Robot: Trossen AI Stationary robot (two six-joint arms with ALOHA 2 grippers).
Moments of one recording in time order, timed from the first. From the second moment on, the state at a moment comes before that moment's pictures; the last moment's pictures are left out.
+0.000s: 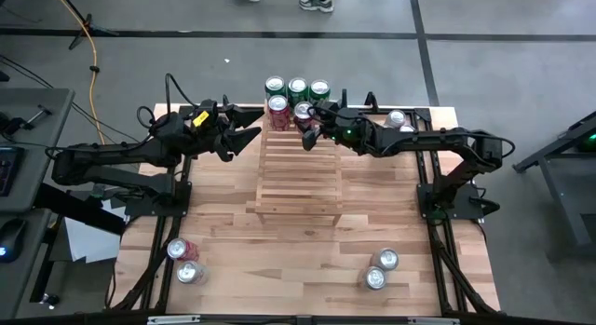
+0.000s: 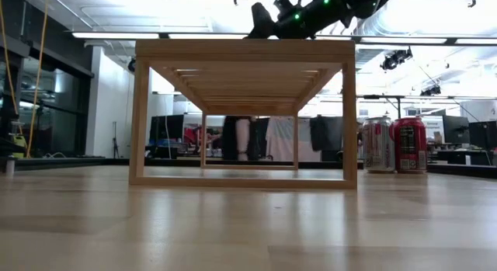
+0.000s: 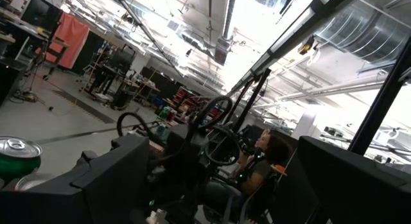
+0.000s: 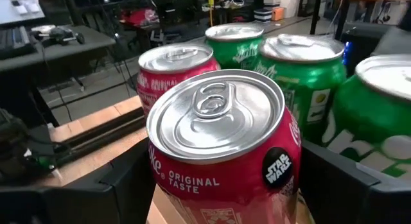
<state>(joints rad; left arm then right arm) 0.16 0.95 0.79 0.52 -0.05 -0.52 -0.24 1.58 1.10 0.28 0.39 0.18</state>
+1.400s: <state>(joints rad) 0.16 0.95 0.79 0.52 -0.06 -0.52 -0.27 1.58 1.11 0.31 0.37 0.22</state>
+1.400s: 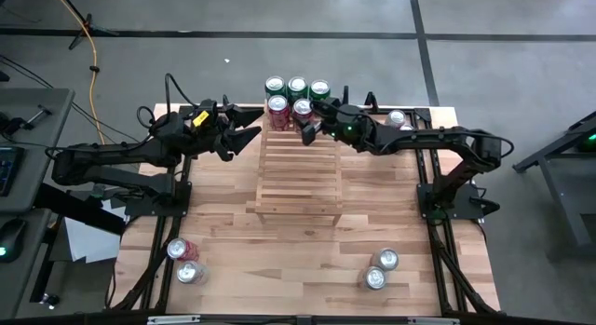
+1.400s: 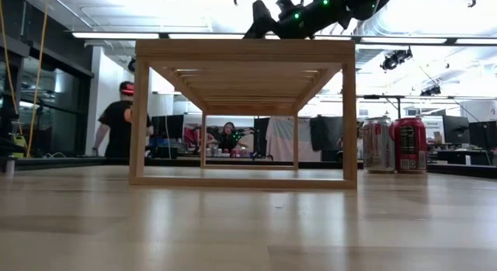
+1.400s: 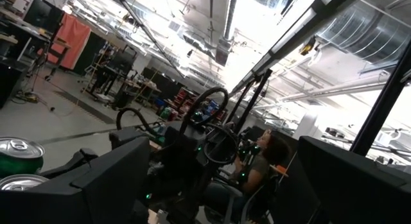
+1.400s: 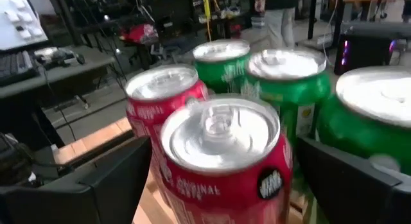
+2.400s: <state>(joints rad) 0.16 0.95 0.79 0.15 -0.23 -0.36 -0.15 1.27 1.05 -0.17 0.41 0.26</state>
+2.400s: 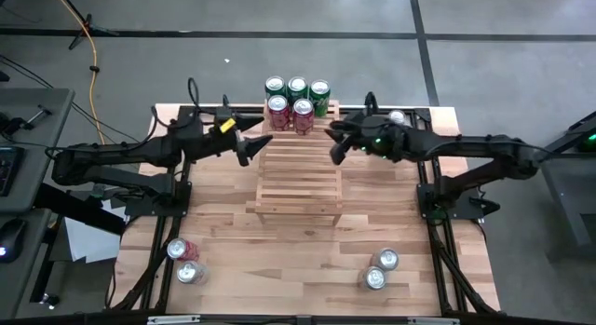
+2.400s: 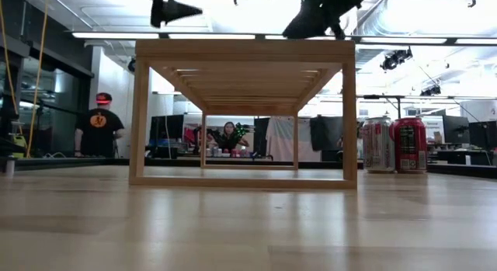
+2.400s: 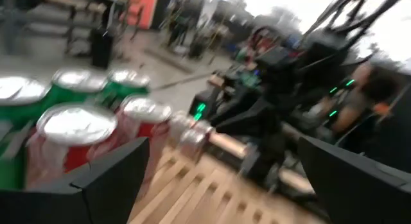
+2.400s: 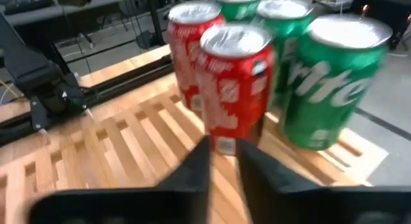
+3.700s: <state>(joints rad) 0.16 0.97 0.79 -0.13 -0.42 -0.35 -0.24 1.55 1.04 0.12 0.34 0.27</state>
